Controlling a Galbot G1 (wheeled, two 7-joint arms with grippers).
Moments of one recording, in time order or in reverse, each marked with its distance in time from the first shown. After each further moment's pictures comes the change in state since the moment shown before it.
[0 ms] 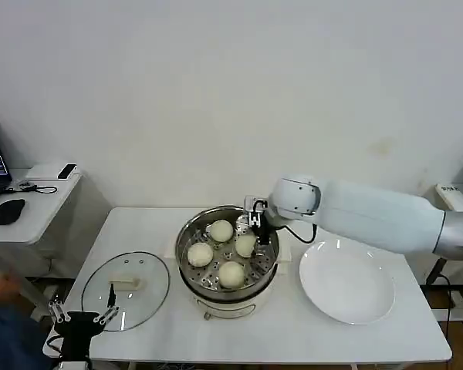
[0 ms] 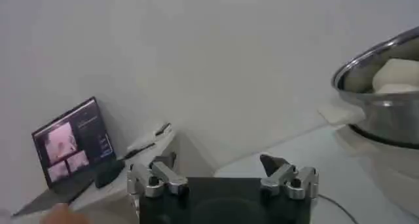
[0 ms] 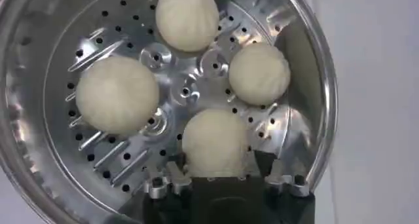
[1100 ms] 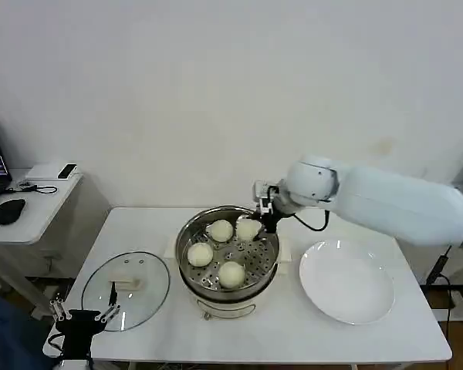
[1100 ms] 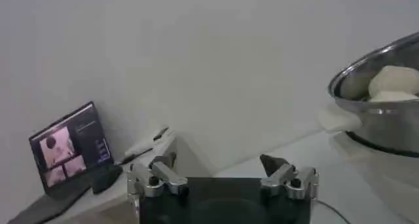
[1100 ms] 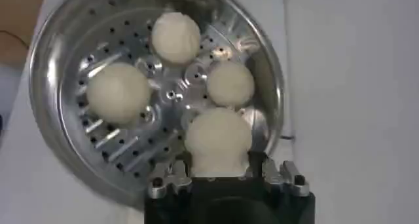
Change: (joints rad) left arm -0.005 0.000 0.005 -0.003 0.002 0.006 0.002; right arm 0.064 -0.045 -0.002 0.045 0.008 0.043 -0.056
